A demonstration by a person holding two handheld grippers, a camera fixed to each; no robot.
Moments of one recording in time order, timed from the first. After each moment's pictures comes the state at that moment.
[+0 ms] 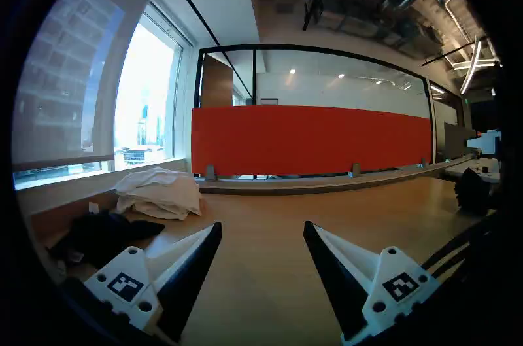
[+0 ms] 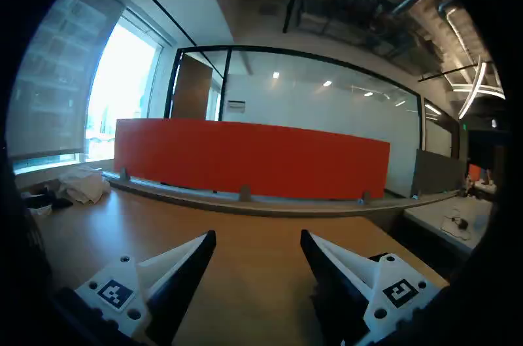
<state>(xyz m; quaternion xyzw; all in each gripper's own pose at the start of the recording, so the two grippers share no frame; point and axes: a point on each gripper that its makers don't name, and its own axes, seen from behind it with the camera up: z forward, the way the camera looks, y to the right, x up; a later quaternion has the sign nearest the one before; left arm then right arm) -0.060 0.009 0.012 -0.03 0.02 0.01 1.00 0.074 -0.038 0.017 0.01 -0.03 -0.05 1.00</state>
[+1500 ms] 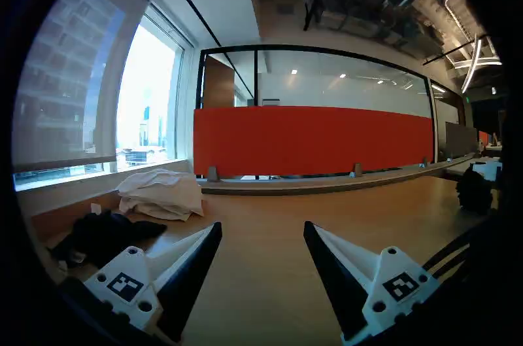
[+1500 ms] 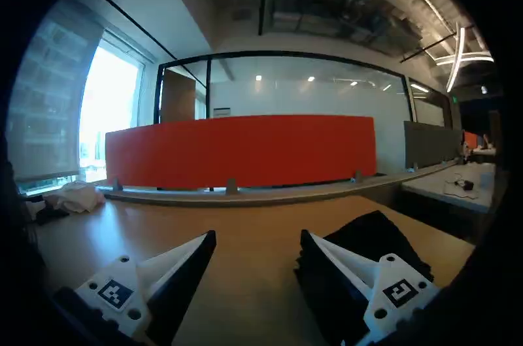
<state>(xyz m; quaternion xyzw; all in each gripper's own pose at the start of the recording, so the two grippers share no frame) -0.059 0.008 0.010 -0.02 0.02 0.01 1.00 0.009 0.020 0.009 0.00 -0.01 0.02 1.00</state>
